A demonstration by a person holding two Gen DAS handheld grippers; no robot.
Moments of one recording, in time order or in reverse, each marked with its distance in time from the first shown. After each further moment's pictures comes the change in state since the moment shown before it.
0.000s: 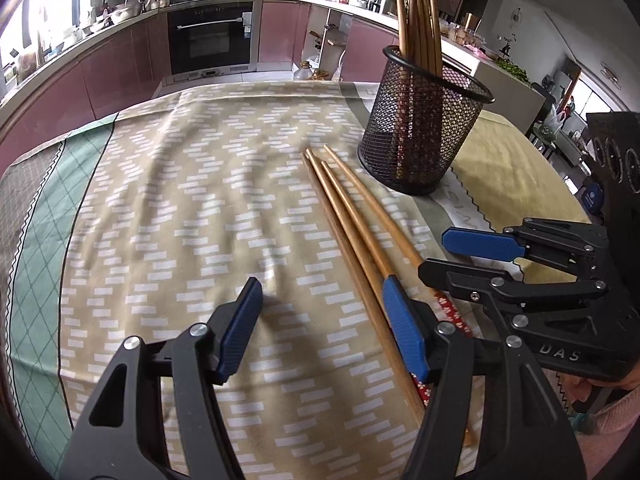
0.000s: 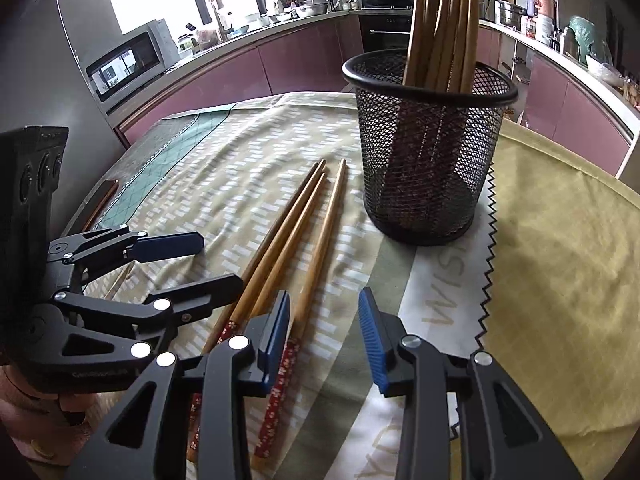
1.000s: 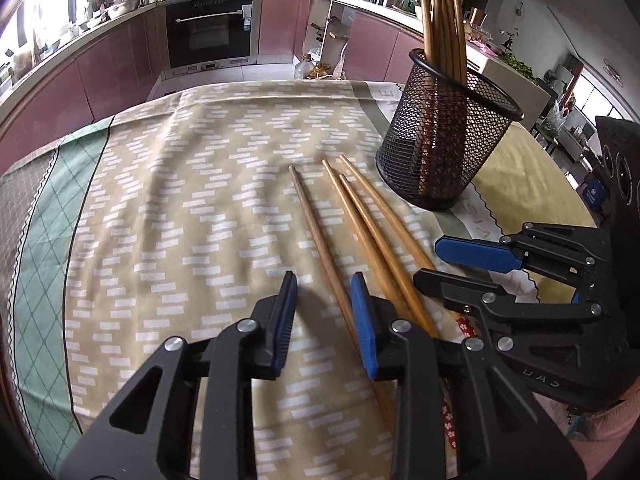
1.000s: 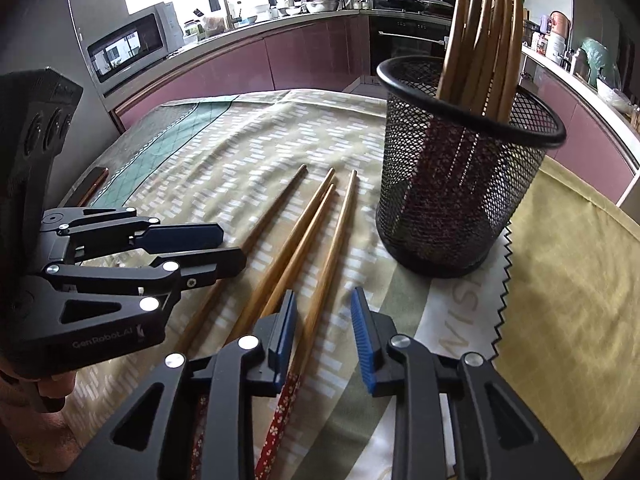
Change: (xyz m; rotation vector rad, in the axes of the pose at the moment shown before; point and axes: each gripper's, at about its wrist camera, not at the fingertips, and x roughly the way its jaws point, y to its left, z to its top) left arm 0.015 0.014 0.019 0.004 0.030 0.002; right arm 0.018 0.015 0.016 -0.076 0.014 -0.052
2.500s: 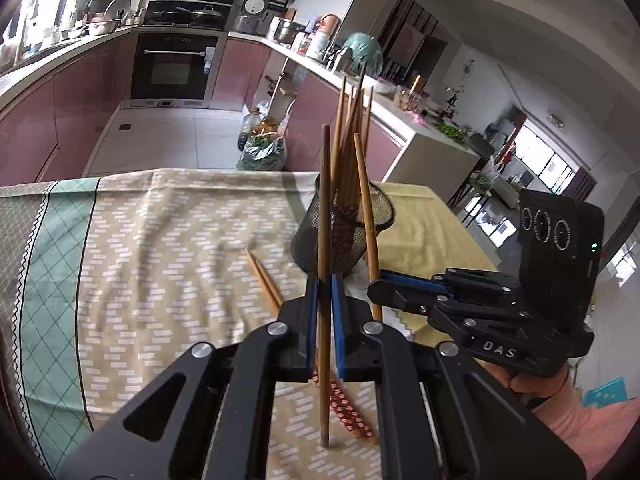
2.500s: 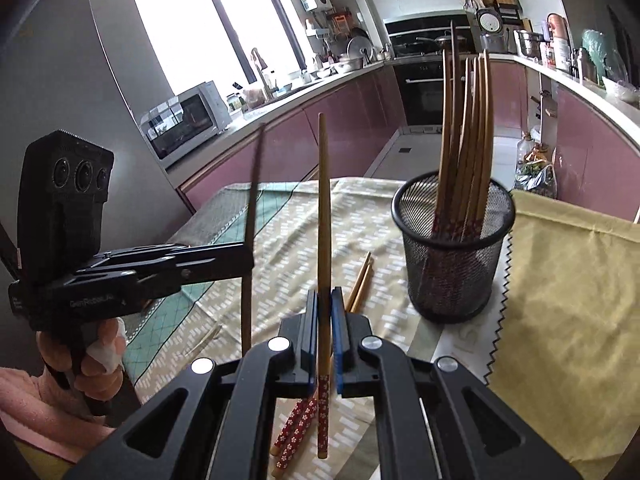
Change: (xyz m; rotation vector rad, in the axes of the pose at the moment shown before) left arm -0.114 -0.006 0.018 -0.052 -0.207 -0.275; right arm -0.084 -0.021 0.018 0.088 -0.233 0.241
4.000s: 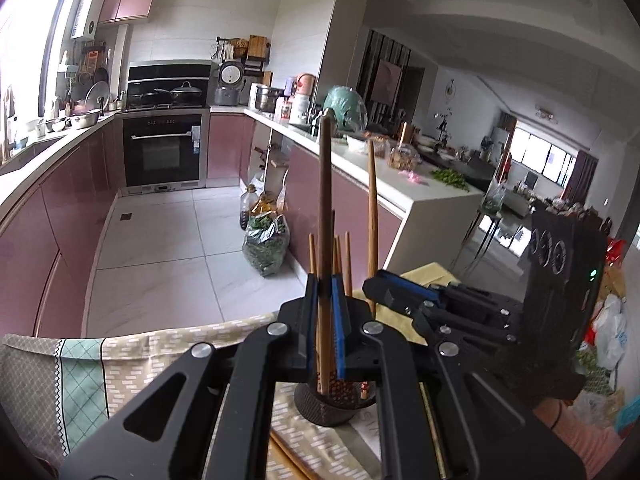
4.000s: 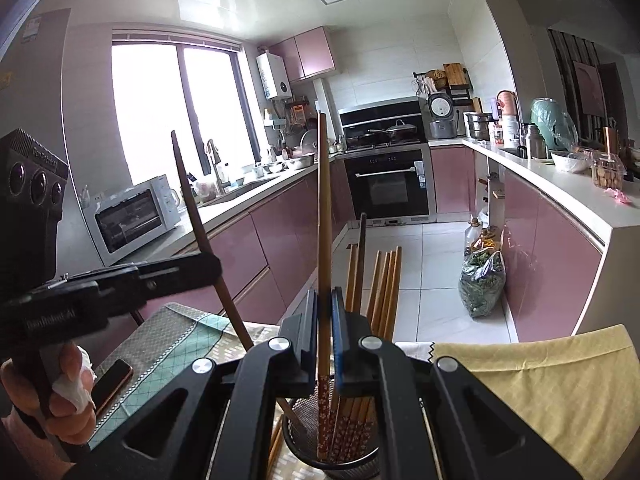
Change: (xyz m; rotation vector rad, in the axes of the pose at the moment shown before) left arm 0.012 -0.069 0.134 0.198 -0.180 0.077; right arm -0.025 -0.048 0.087 -0.002 -0.337 -0.191
